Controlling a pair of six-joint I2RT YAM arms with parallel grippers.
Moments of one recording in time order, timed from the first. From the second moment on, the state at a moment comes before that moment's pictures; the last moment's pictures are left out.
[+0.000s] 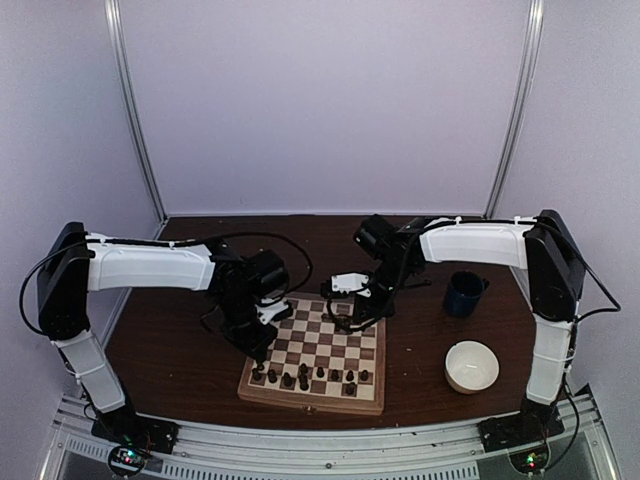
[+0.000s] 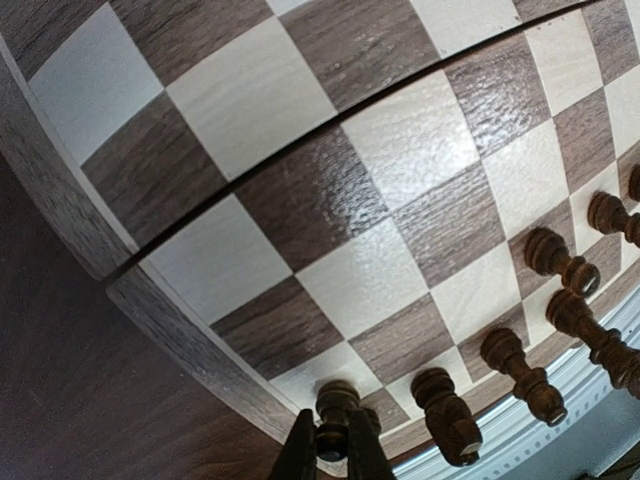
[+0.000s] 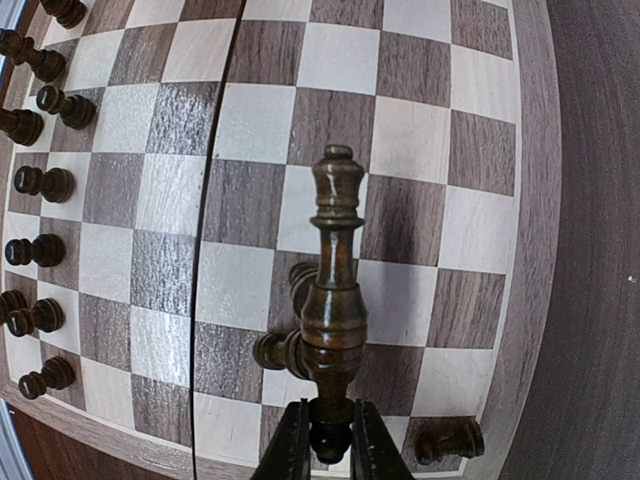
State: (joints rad) left arm -0.90 1.75 1.21 -0.96 0.16 -0.24; right arm 0.75 1.95 1.47 -0.78 -0.31 -0.76
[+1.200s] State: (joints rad) left arm -0.81 1.47 0.98 -0.31 0.21 -0.57; right arm 0.74 1.95 1.47 -0.77 -0.33 -0.75
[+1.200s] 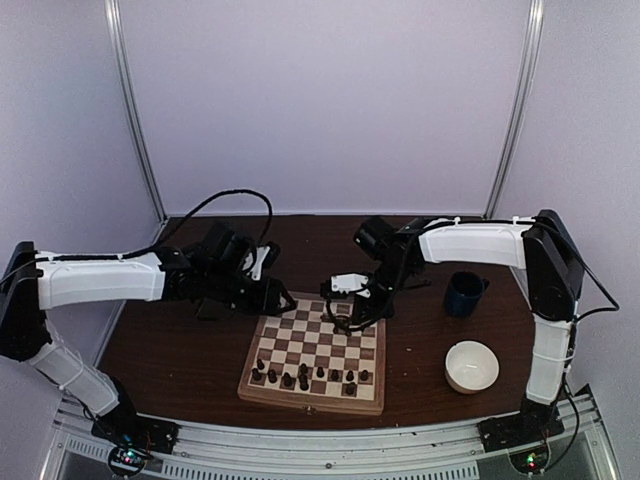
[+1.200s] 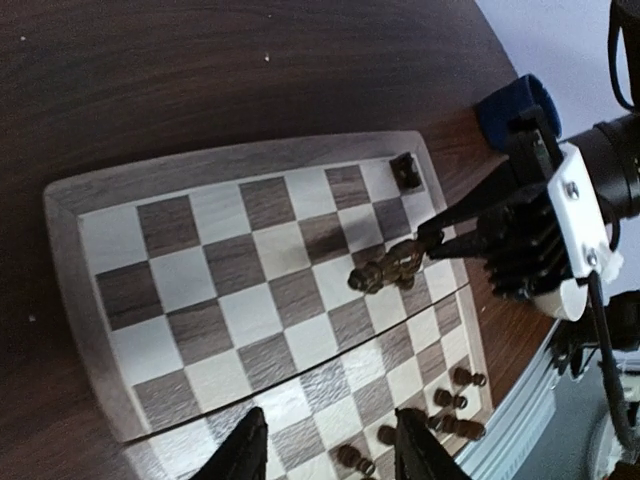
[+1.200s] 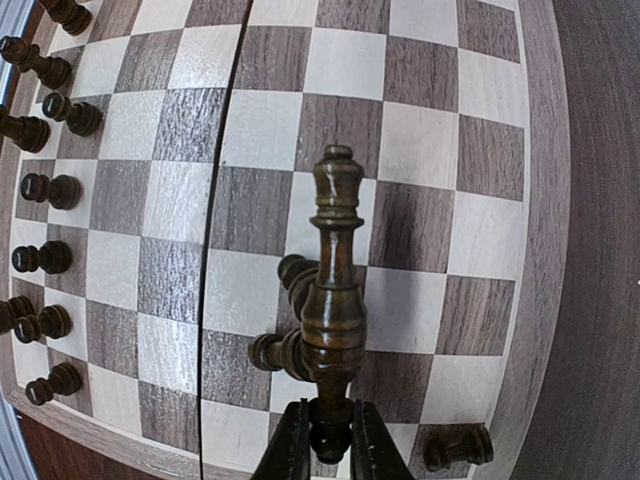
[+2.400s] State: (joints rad) left arm -0.80 1.95 0.88 0.65 0.45 -1.28; right arm 0.72 1.95 1.47 -0.77 -0.38 -0.71
